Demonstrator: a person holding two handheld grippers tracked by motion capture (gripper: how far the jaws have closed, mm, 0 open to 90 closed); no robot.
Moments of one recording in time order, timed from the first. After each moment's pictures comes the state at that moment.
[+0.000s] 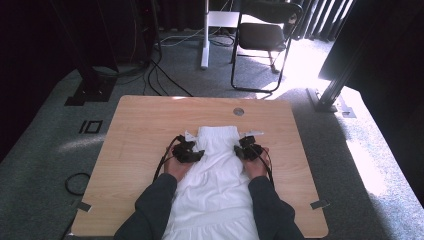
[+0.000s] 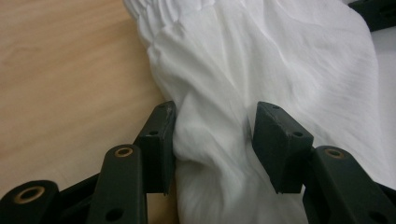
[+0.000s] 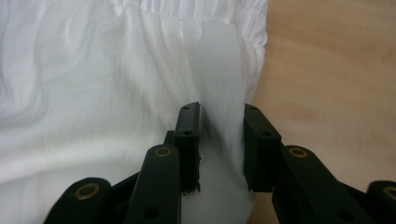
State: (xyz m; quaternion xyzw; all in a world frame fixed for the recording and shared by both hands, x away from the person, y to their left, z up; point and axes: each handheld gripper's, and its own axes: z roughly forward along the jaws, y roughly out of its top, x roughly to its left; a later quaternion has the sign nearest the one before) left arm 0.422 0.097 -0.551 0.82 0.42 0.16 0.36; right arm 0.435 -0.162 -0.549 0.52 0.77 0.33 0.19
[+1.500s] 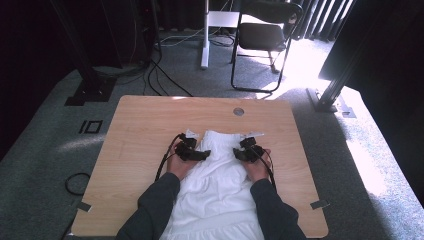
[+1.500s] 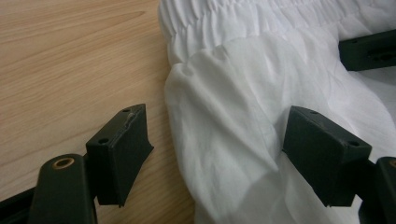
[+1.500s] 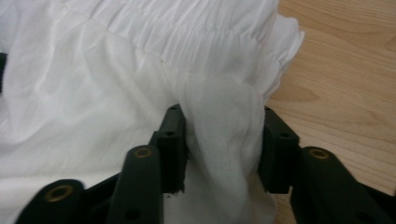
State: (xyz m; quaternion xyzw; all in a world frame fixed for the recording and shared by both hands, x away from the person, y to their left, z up) left arm 0.442 0.090 -0.552 0.81 0.43 0.12 0.39; right arm 0.432 -0.164 -0.547 0.51 0.78 0.32 0.18
